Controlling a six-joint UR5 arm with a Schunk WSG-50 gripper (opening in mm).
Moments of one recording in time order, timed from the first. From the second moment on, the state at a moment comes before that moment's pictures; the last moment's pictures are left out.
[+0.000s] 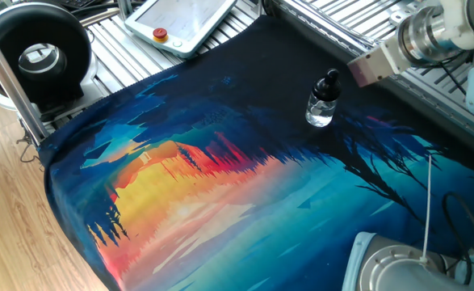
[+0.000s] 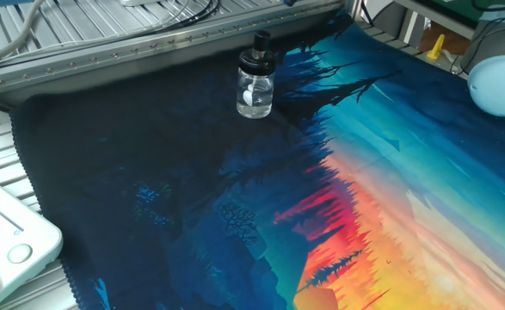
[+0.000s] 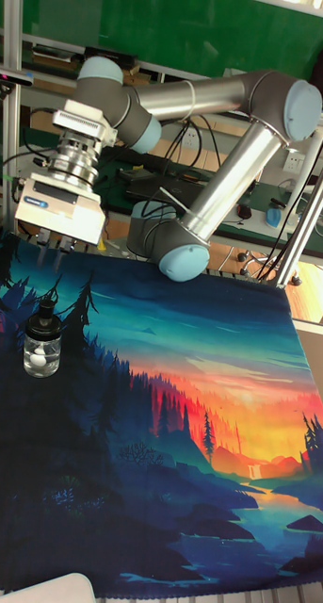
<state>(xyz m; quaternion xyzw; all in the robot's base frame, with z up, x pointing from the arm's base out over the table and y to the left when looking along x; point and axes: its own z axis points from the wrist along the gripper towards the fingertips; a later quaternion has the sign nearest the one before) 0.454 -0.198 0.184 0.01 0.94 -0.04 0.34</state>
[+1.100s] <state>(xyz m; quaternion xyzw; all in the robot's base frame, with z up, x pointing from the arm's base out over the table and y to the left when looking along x) 0.498 -0.183 0.162 -0.06 0.94 0.01 0.34</state>
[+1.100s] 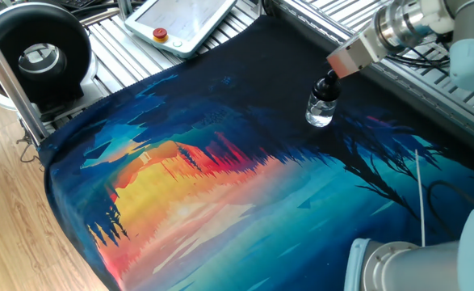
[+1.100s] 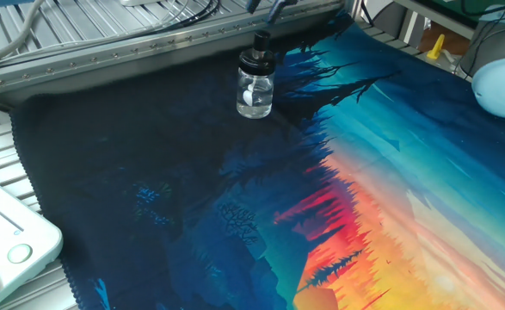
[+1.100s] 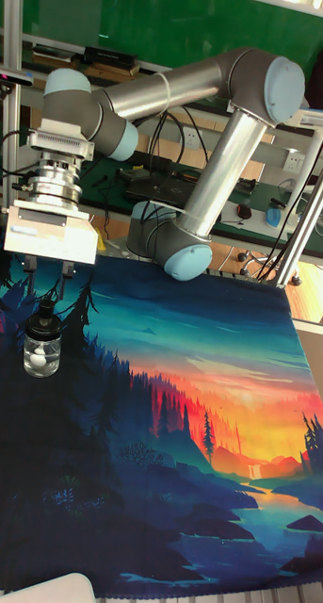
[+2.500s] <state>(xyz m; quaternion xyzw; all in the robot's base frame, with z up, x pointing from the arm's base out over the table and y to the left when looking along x) 0.495 -0.181 0.142 -0.11 0.95 0.02 0.29</state>
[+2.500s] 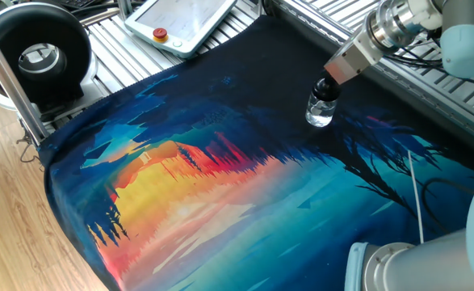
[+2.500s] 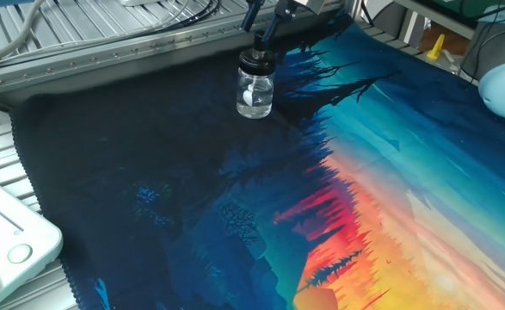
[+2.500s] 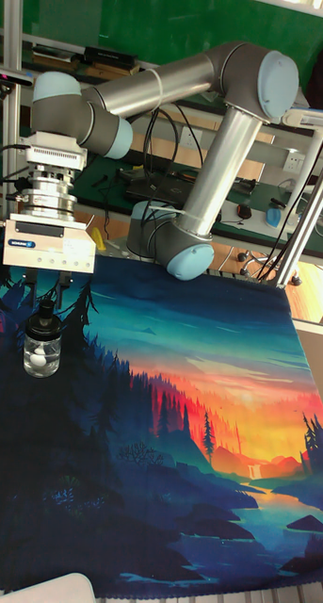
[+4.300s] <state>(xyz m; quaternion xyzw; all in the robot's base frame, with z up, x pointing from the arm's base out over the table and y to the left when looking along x) 0.494 -0.178 0.136 -0.17 0.95 0.02 0.26</state>
